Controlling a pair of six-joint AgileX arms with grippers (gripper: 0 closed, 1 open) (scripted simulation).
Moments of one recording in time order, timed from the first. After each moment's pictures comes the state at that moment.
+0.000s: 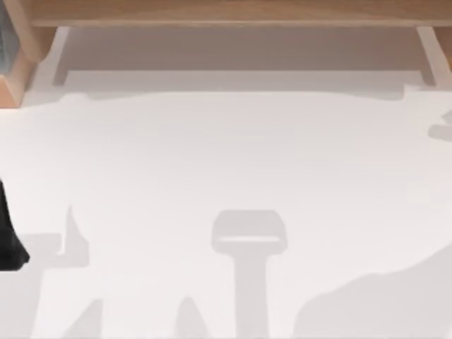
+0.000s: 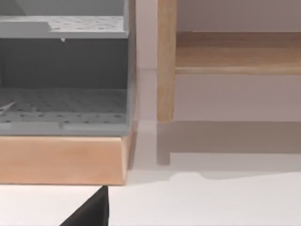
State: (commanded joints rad) left arm 0.00 0.00 0.00 0.00 0.00 0.00; right arm -0.44 2.35 1.21 1.14 -0.40 -1.56
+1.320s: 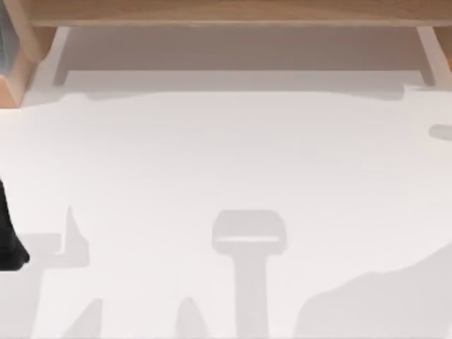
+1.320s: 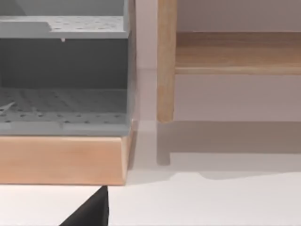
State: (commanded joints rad) left arm 0.00 0.00 0.00 0.00 0.00 0.00; right arm -0.44 2.35 1.21 1.14 -0.40 -1.56
